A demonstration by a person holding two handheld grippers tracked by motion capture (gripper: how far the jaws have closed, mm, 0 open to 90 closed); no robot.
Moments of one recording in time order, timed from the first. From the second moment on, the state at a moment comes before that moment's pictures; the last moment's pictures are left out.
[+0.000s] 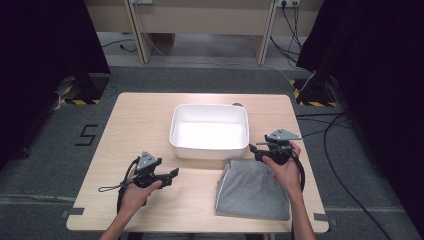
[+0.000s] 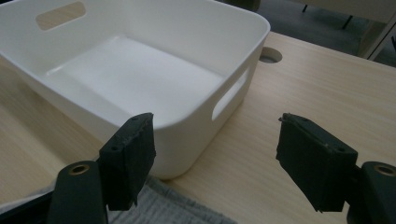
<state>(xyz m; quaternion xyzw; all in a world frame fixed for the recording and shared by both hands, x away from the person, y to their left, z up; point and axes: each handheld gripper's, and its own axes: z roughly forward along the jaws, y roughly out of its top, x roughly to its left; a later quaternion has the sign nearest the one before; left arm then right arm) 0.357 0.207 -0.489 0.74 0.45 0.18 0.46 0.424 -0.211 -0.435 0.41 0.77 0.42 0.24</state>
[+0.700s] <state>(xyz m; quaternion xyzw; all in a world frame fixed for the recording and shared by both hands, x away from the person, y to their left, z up) 0.325 0.212 -0.508 0.75 0.45 0.17 0.45 0.385 -0.246 -0.446 0.43 0.77 0.42 0.23</state>
